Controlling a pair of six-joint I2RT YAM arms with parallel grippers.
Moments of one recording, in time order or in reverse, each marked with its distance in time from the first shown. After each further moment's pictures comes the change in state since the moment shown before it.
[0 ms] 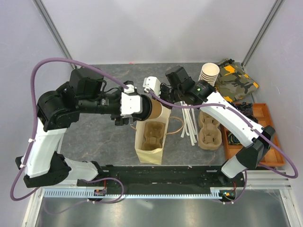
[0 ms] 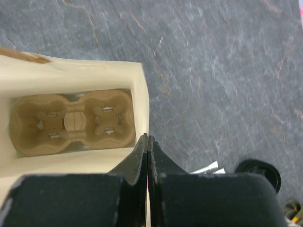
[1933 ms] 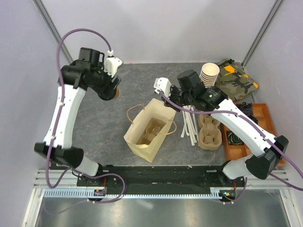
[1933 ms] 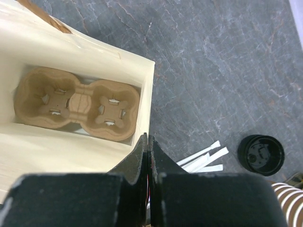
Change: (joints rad) left arm 0.615 0.153 -0.226 0.033 -0.340 -0.244; right arm -0.060 -0.147 -0.165 0.047 0.030 0.050
